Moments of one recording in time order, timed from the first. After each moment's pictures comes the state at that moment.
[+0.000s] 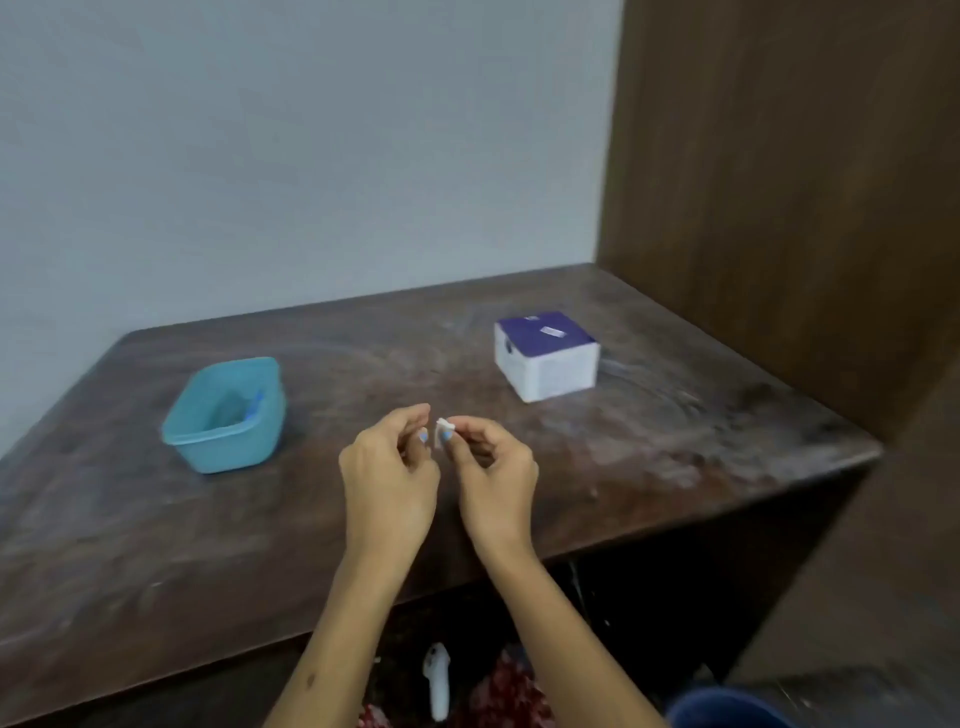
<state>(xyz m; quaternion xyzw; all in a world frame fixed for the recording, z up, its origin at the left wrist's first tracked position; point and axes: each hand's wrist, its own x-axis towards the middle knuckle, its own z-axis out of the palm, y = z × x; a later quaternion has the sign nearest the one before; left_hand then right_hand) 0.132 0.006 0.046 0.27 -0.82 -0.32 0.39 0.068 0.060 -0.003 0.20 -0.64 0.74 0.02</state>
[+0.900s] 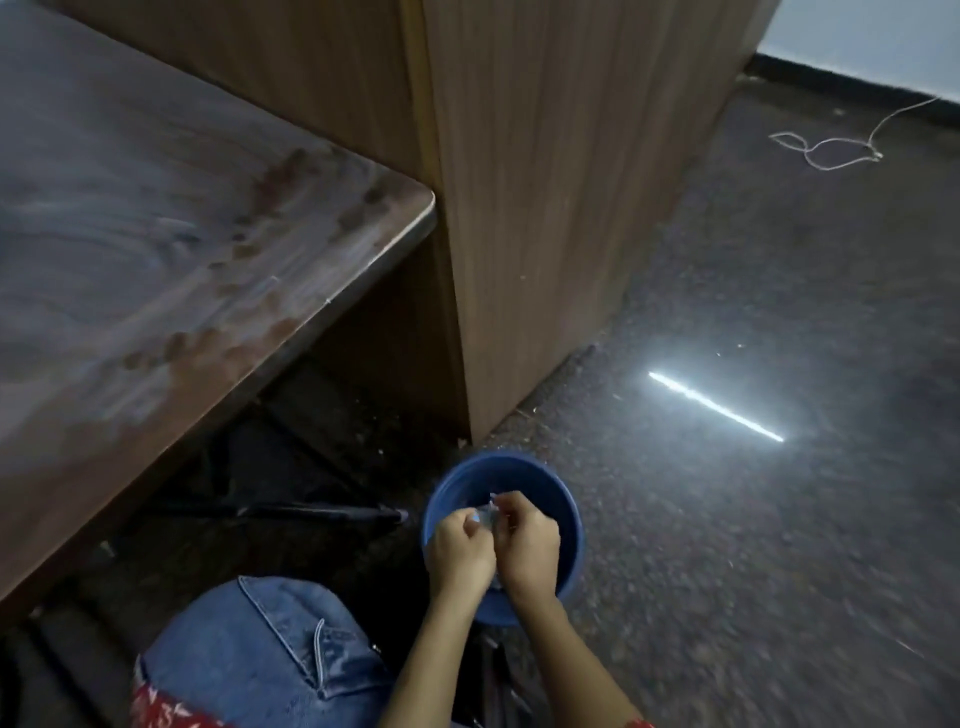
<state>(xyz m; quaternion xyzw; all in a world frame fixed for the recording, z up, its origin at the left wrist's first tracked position) 0.031 0.319 -0.213 0.23 -0.85 -0.42 -0.22 0.043 0.387 -0.289 -0.25 -0.87 0.44 -0.01</state>
